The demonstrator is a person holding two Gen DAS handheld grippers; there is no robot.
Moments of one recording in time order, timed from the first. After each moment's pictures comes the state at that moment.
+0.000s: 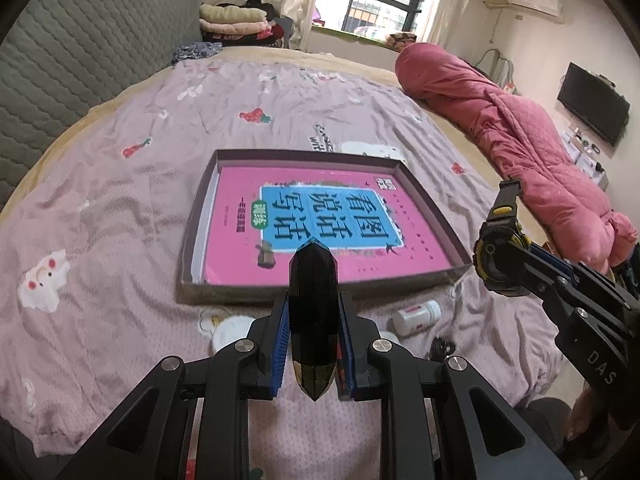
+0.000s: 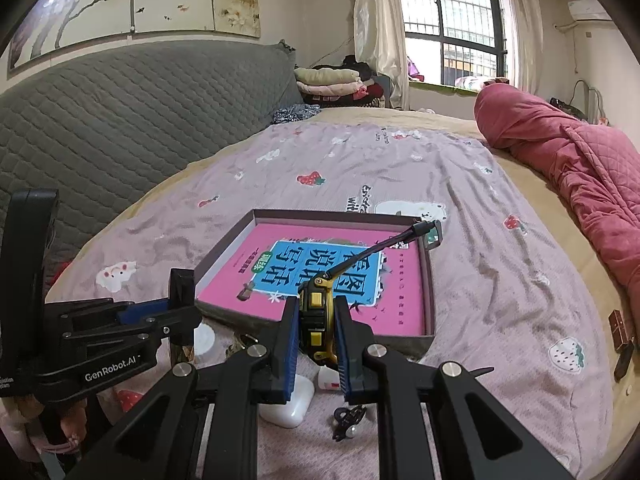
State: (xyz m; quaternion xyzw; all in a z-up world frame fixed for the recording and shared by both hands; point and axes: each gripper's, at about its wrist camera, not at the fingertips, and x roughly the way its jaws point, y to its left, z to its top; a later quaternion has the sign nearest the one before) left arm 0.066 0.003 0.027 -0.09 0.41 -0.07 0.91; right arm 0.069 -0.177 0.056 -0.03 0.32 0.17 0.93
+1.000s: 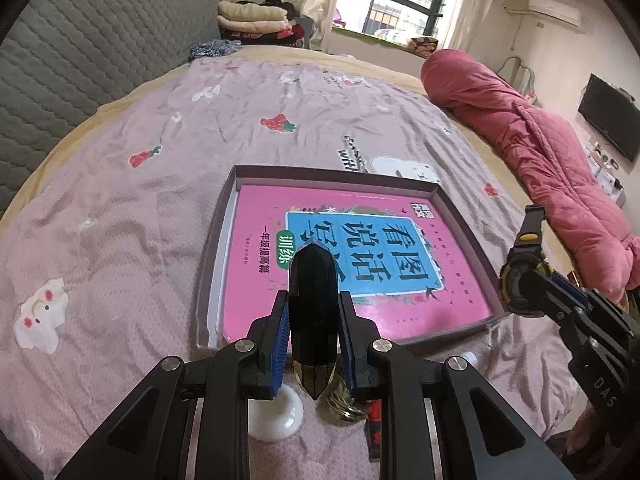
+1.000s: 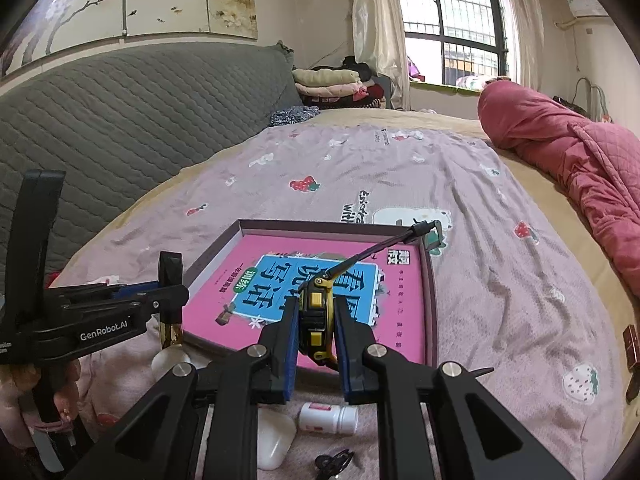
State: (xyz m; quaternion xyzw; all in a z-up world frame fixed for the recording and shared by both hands) left arm 0.128 0.022 0.016 -0.10 0.41 -0.03 0.91; right arm 0.116 -0.180 0.041 -0.02 0.31 0.18 0.93
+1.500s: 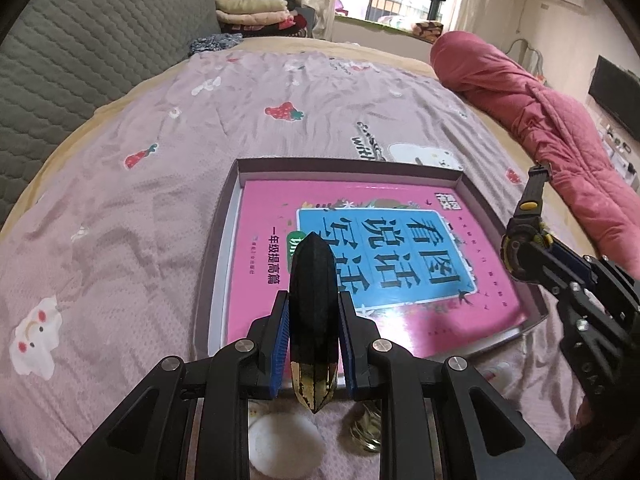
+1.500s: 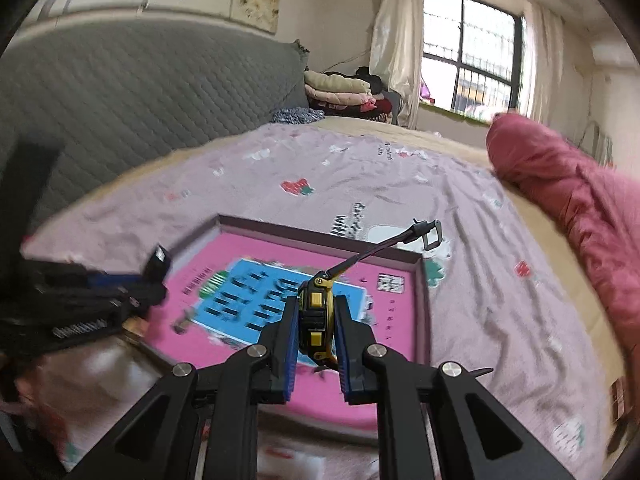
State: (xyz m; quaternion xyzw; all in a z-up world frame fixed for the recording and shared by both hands) left arm 0.160 0.019 -0.007 -0.06 0.43 -0.02 0.90; right arm 0.153 -0.158 0.014 -0.12 0.29 0.16 0.94
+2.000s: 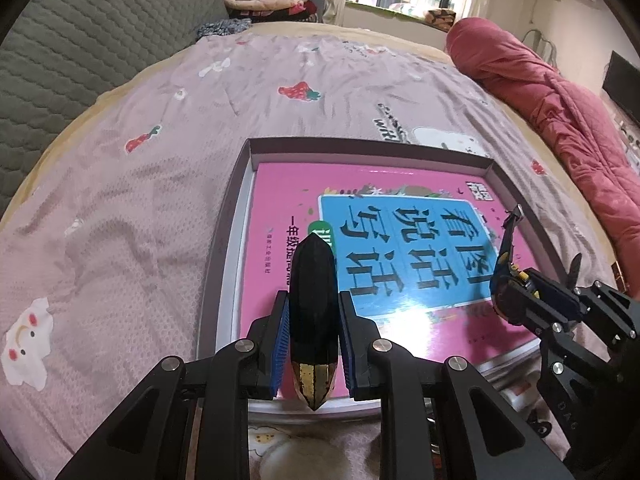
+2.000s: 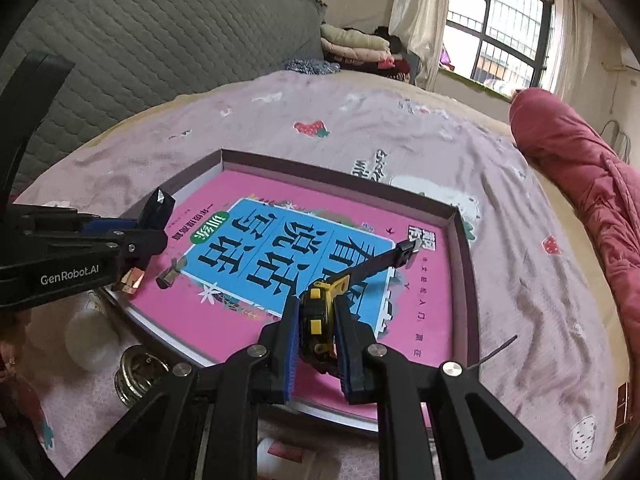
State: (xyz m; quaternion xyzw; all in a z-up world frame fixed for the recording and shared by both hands) left arm 0.183 0.029 -0.033 -0.06 0.45 0.00 0.89; right arm 0.176 -0.139 -0.028 -0.14 0.36 0.18 0.90
